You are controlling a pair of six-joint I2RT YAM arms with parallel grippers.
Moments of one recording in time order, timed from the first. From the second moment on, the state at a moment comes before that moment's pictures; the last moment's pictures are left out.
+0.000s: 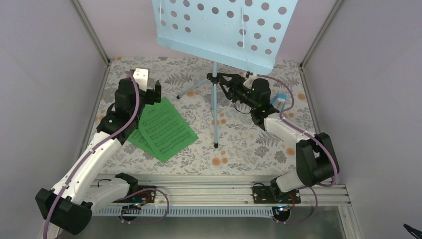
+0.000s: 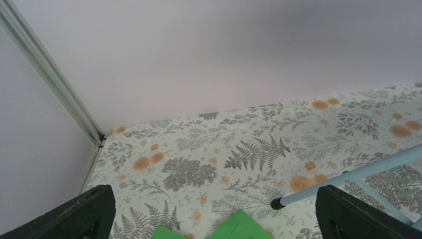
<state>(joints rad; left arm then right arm) -0.39 0.99 0.98 -0.27 -0.35 0.02 0.40 1.48 0.89 0.55 -0.43 1.49</state>
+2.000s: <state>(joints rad) -0.39 0.99 0.98 -0.27 -0.34 0.01 0.41 1.46 0.87 0.51 -0.39 1.44</state>
